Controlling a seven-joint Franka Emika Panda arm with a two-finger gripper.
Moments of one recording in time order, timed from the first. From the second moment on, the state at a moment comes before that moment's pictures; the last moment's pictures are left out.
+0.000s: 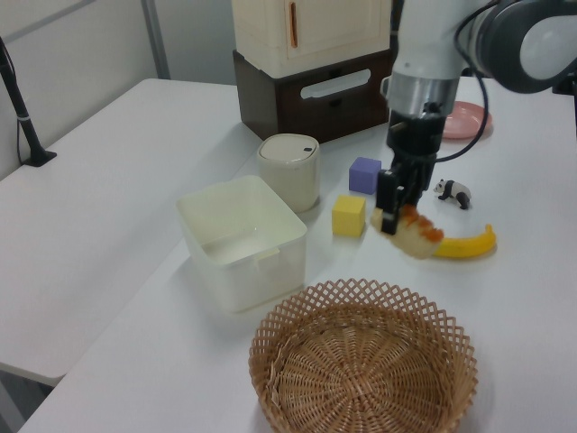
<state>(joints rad) 0.41 0.11 0.19 -1.77 0.13 2.05 0.75</state>
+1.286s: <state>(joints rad) 0.11 0.14 0.17 -1.55 -0.03 1.64 0.29</state>
